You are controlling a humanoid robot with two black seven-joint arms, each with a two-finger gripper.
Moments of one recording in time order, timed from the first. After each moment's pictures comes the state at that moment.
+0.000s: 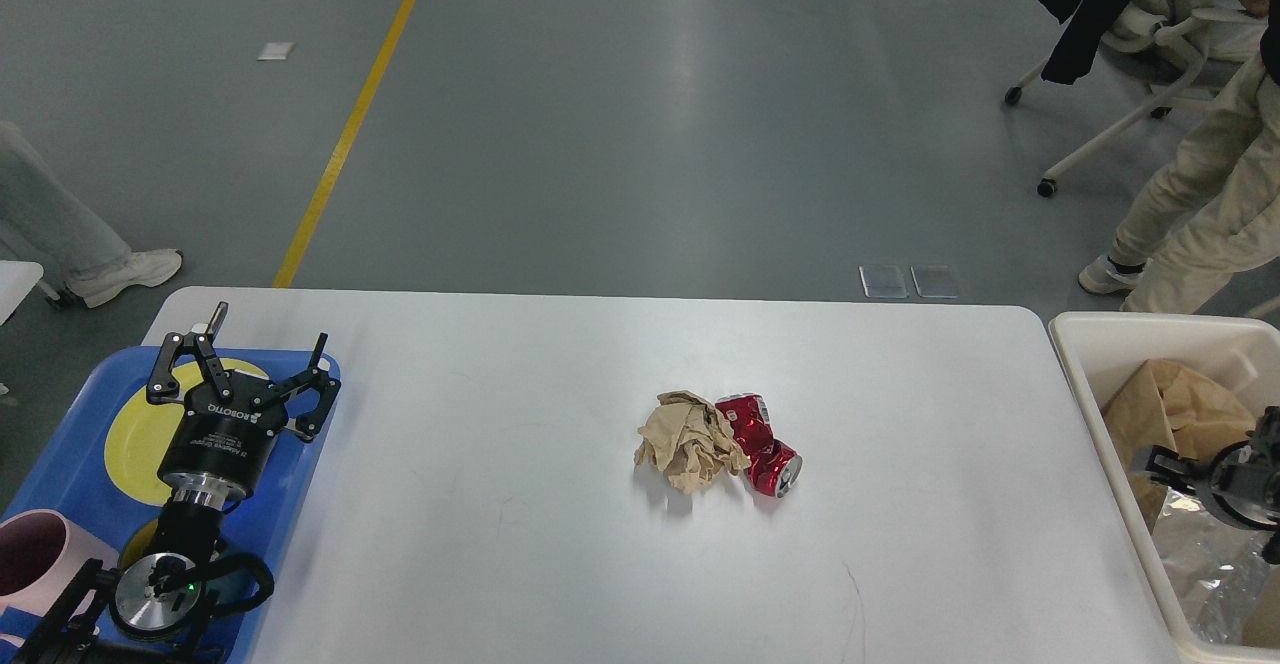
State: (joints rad) left arm -0.23 0.12 -1.59 -0.76 0.17 -0.69 -0.03; right arm 1.32 -0.56 -1.23 0.95 -0.22 0.08 -0.15
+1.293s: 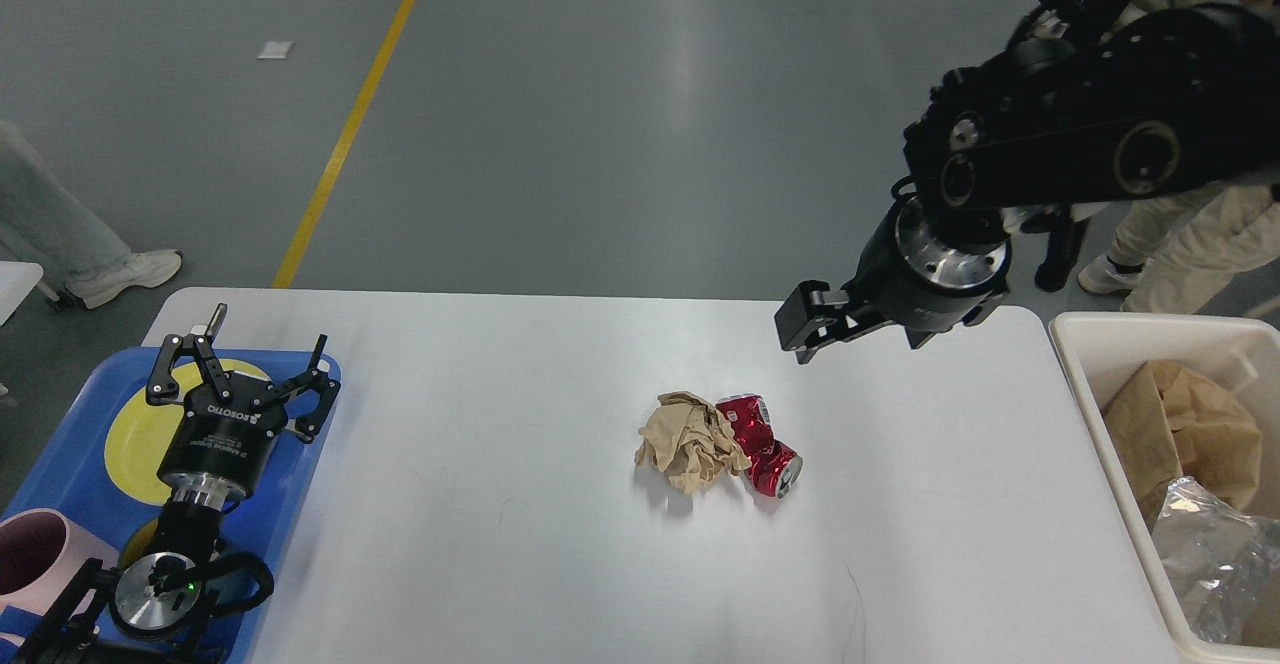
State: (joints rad) left arm -0.23 0.12 -1.59 -0.76 0.17 -0.69 -0.03; right arm 2.14 -0.10 -1.09 1.42 -0.06 0.49 -0.17
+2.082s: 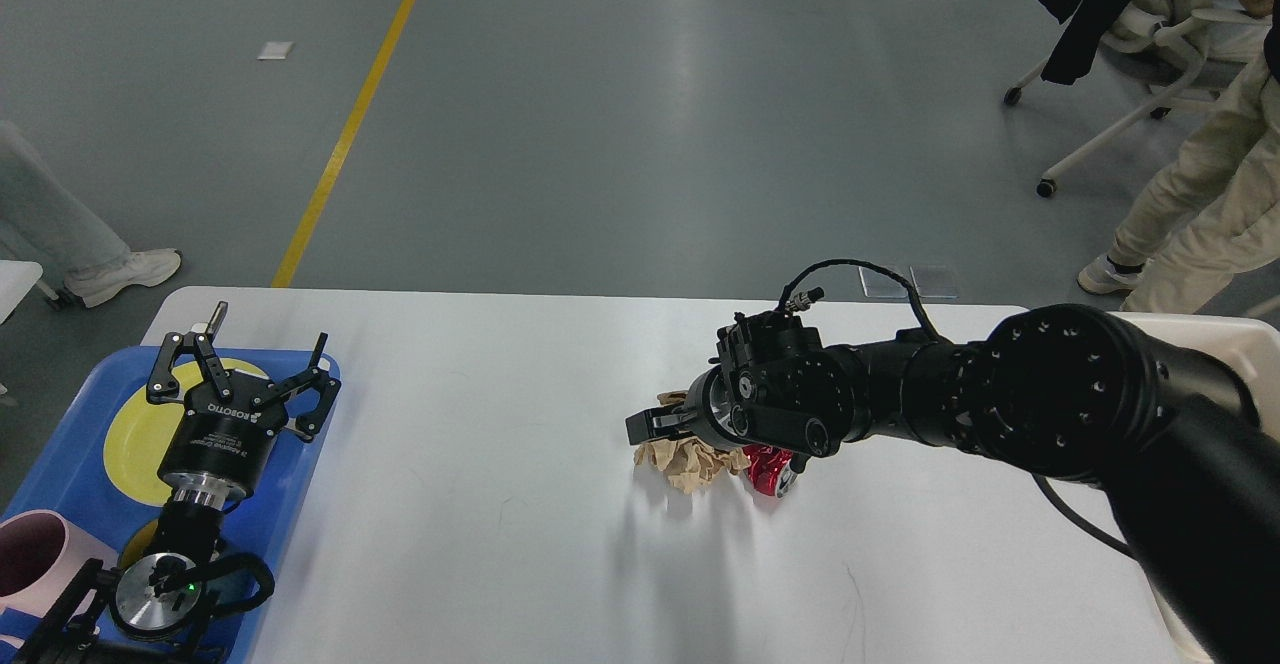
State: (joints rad) left arm -0.23 0.12 -1.59 -0.76 0.17 -0.69 -0.03; right arm 1.35 0.20 -0.87 0.73 -0.37 0.22 -0.12
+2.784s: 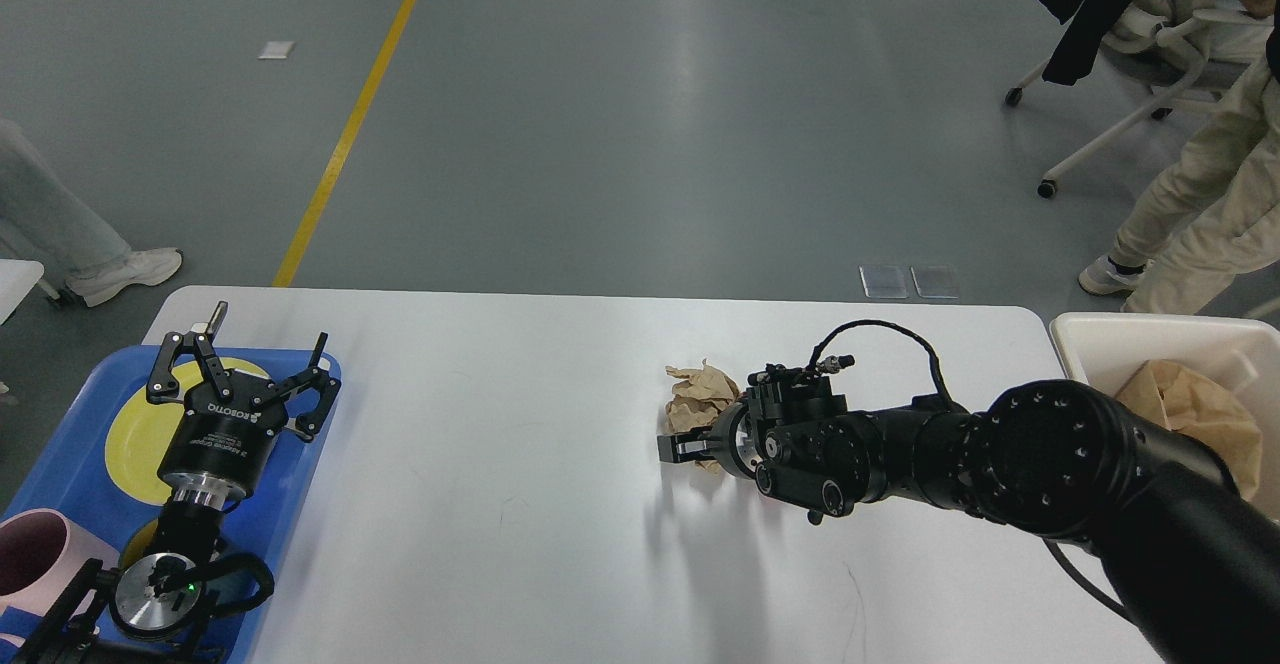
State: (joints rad) left arm -0.23 0.12 -1.59 -0.76 0.17 -0.69 -0.03; right arm 1.16 0.19 -0.86 0.63 -0.47 0.06 -0.11
